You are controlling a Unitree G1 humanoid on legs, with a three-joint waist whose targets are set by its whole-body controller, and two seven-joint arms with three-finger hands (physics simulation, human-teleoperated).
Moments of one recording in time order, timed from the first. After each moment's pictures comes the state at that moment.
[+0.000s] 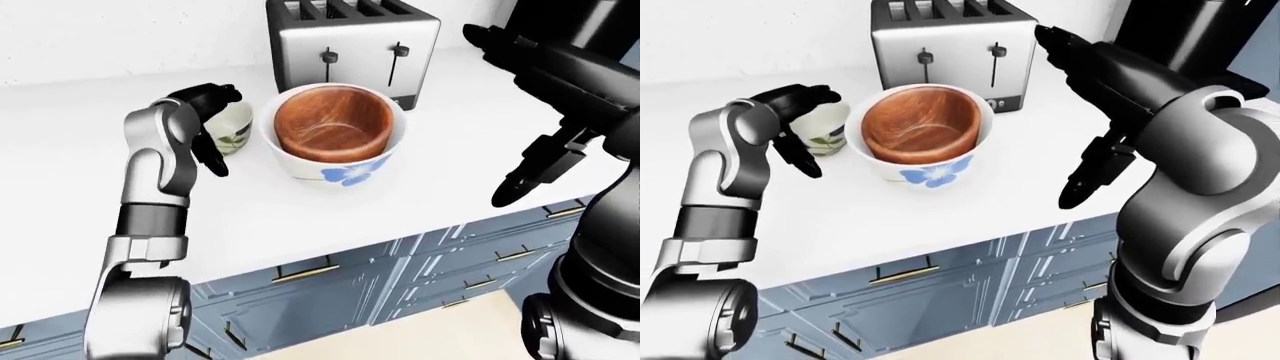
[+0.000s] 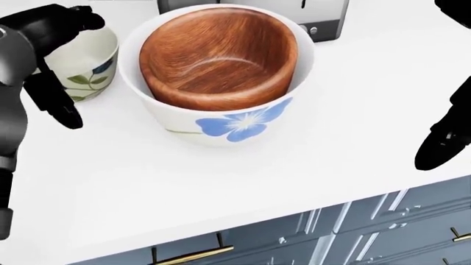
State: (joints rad) left arm -1.00 0.41 0.06 0.49 1.09 0.18 -0.73; right arm -0.82 -0.50 -0.18 -0.55 -1.01 0.52 1.33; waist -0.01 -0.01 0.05
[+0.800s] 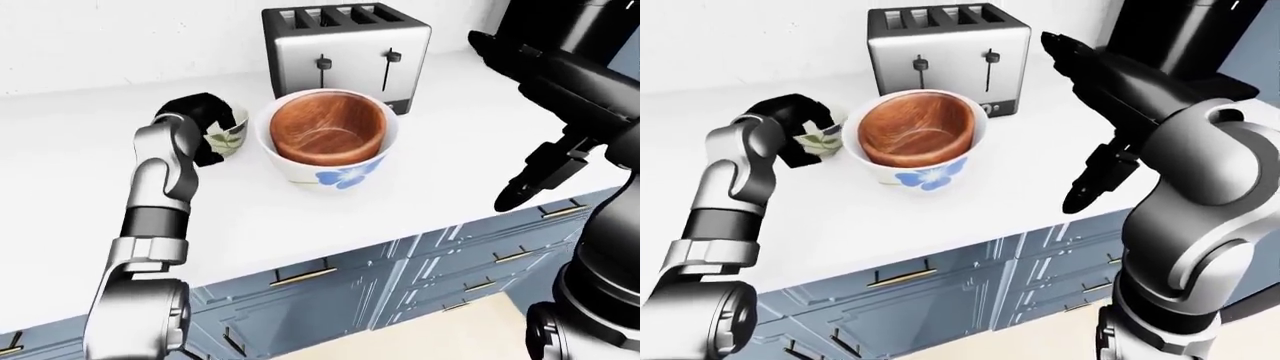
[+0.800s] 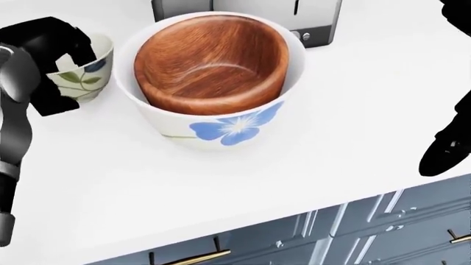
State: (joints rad) left arm -0.99 0.41 0.06 0.62 1.12 0.15 -0.52; right arm -0.77 -0.51 -0.20 -0.57 -0.98 0.52 1.29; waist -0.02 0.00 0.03
